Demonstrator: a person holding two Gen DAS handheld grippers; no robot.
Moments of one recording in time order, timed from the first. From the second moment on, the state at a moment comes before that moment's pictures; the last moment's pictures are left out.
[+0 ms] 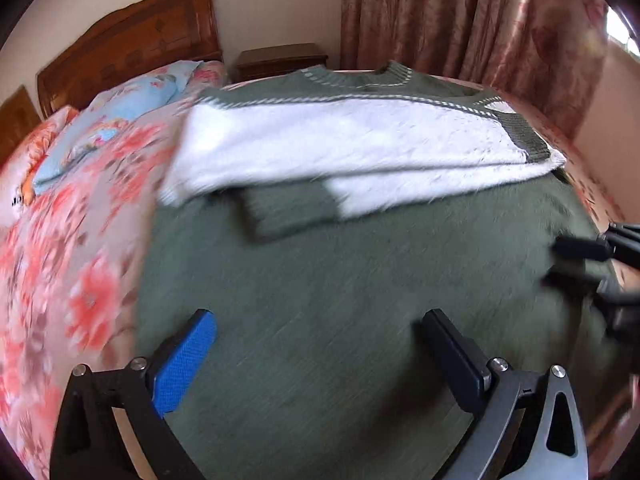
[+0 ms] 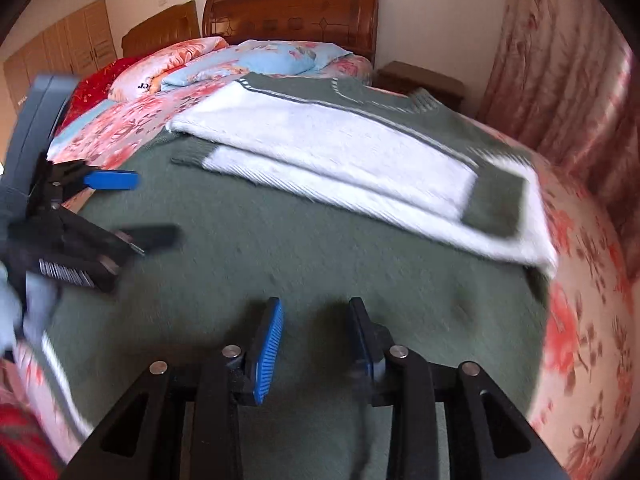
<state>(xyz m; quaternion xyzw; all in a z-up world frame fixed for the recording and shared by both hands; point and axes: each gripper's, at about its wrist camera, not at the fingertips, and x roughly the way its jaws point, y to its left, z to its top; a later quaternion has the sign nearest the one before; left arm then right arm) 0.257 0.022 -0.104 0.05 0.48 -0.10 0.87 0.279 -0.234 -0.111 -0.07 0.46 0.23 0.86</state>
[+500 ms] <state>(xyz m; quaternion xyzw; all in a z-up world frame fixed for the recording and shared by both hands) 0.237 -0.018 -0.104 0.08 0.49 -0.13 0.86 0.257 -0.212 -0.103 -0.07 0.46 0.28 0.84</state>
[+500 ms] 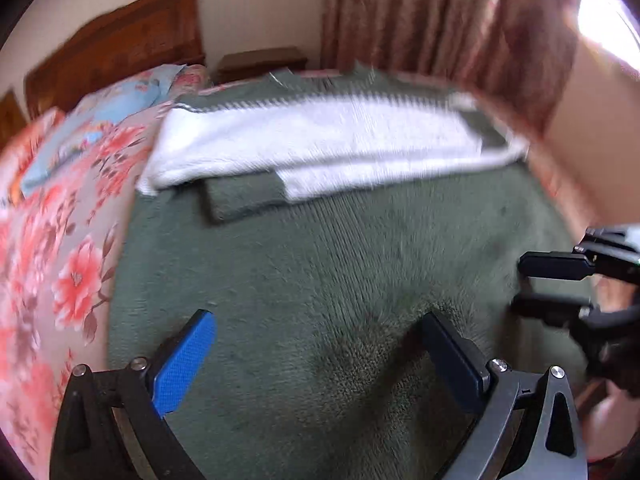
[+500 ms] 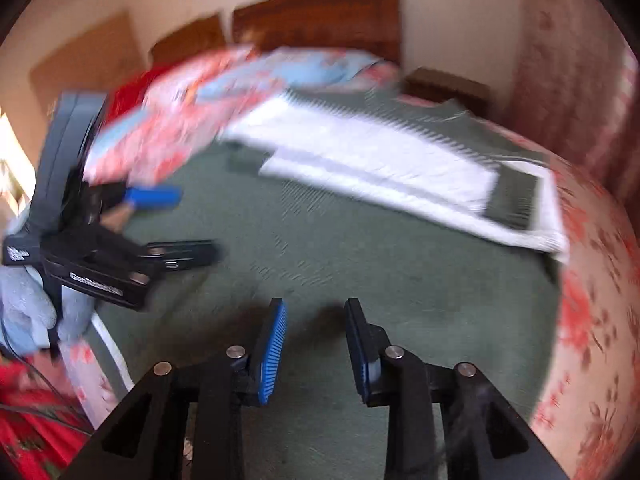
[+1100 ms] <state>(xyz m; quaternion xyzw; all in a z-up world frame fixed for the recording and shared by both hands) 0.215 0.015 -0.074 0.01 0.48 -0.15 0.86 0.226 -0.233 -0.045 -0.13 0.45 0.33 0.82</state>
